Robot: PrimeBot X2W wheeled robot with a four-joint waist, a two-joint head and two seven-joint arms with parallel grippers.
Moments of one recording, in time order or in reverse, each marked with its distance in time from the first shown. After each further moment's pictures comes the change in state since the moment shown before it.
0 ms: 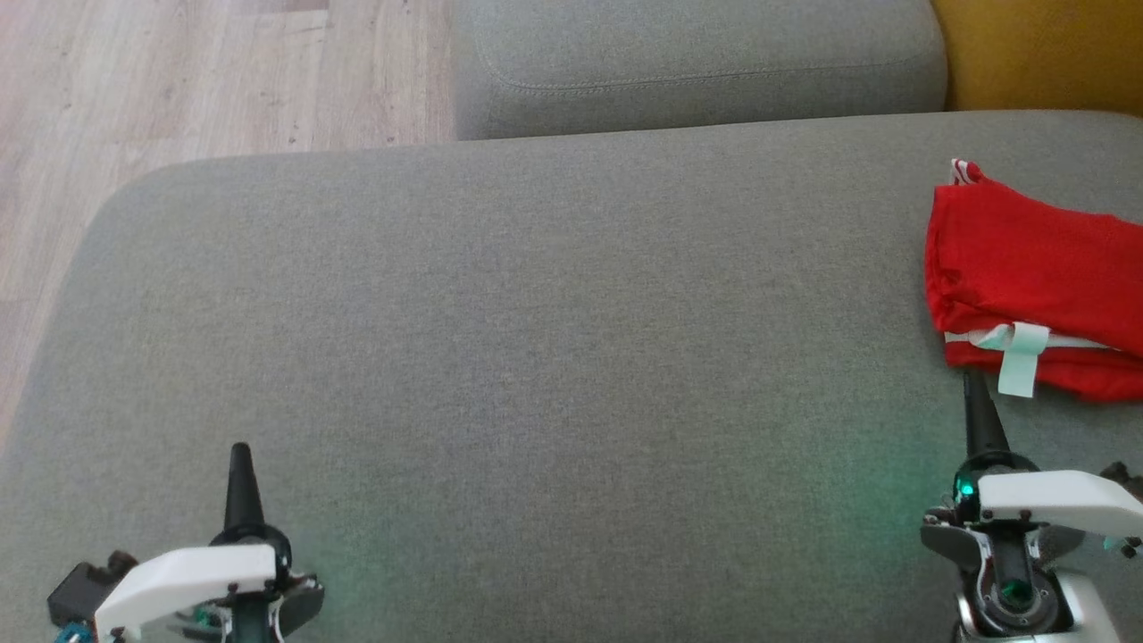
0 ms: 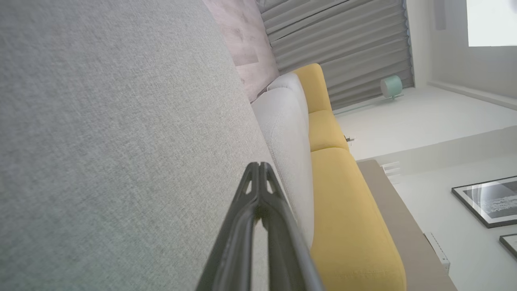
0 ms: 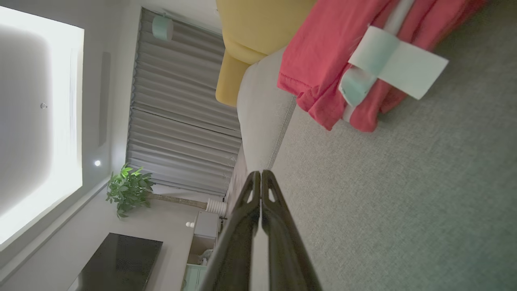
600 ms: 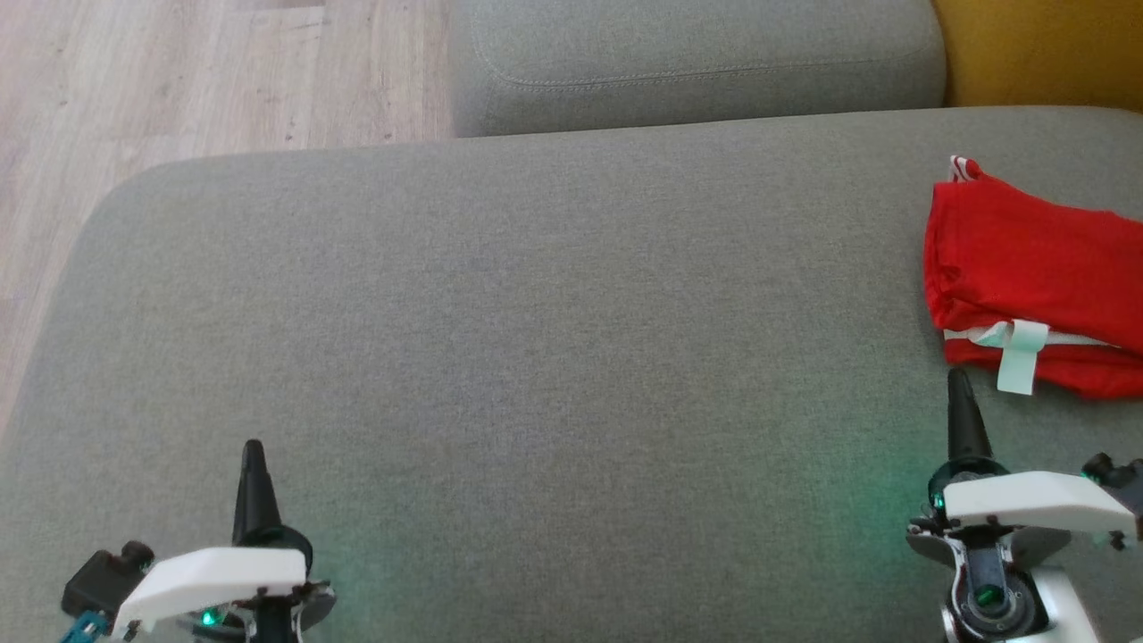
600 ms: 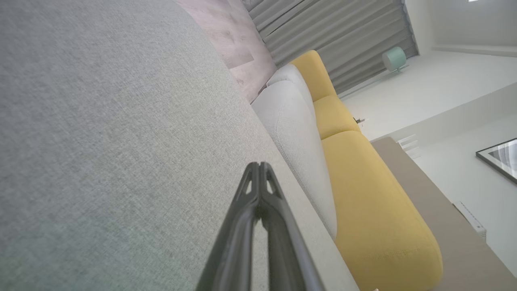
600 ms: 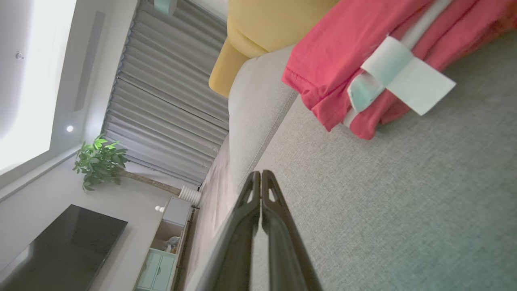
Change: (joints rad) left arm 0.001 0.000 -0.032 0.010 0.166 0.000 -0.052; right arm 0.000 0.000 0.031 0.018 -0.182 0.000 -0.049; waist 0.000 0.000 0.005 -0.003
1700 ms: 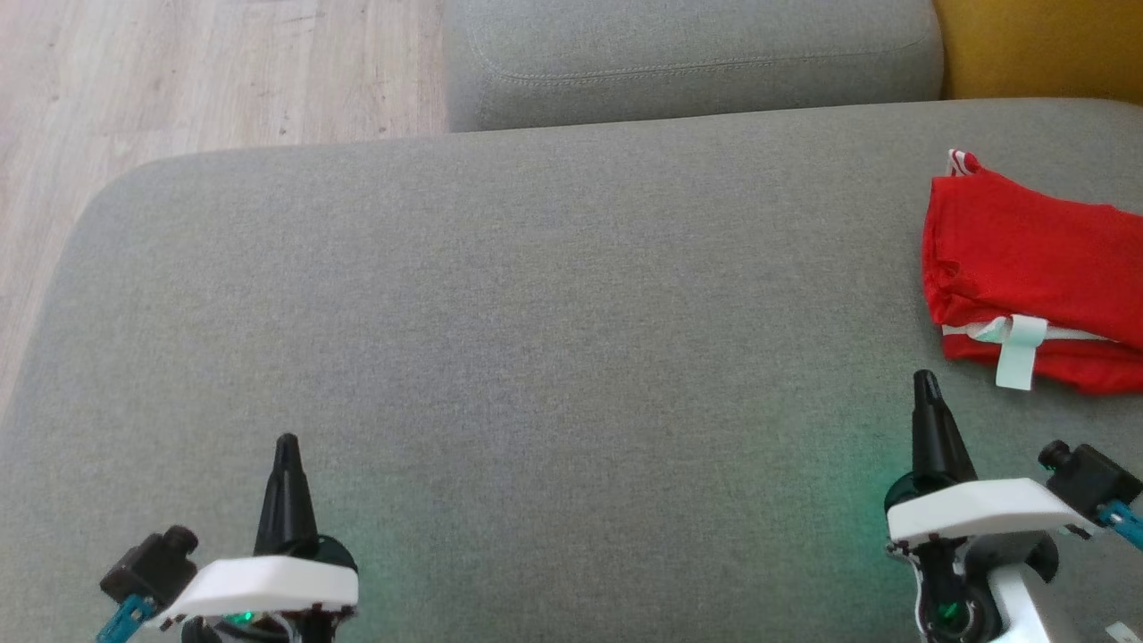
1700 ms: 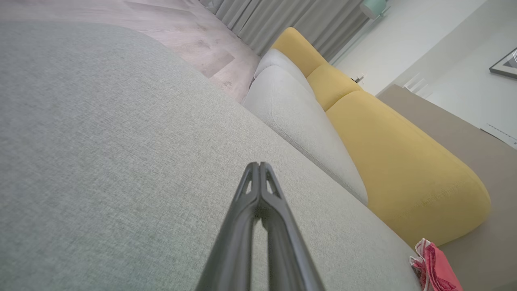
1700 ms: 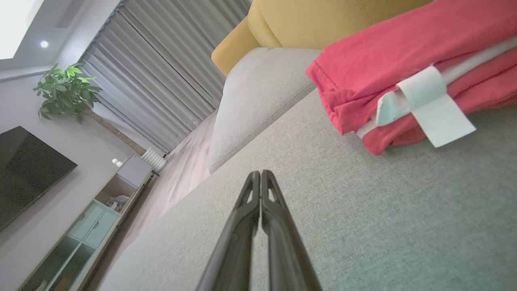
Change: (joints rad) left arm 0.010 0.000 -0.060 0.013 0.327 0.000 -0.093; right arm 0.000 0.001 0.058 0.035 -0.358 0.000 -0.093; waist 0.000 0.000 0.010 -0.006
